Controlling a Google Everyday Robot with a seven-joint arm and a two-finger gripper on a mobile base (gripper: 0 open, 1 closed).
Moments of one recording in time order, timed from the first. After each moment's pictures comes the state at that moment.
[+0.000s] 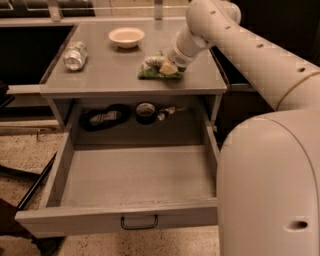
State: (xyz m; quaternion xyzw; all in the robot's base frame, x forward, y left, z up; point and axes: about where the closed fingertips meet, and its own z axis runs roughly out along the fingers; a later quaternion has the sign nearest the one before) arm 0.800 -0.028 0.843 -0.61 0.71 0.00 0.34
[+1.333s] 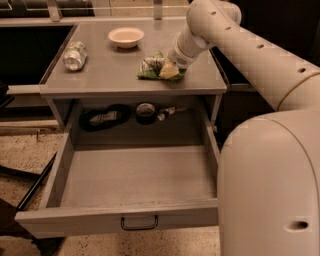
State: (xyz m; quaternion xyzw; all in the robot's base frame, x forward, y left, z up) arm 0.800 -0.028 0.843 -0.61 0.71 0.00 0.34
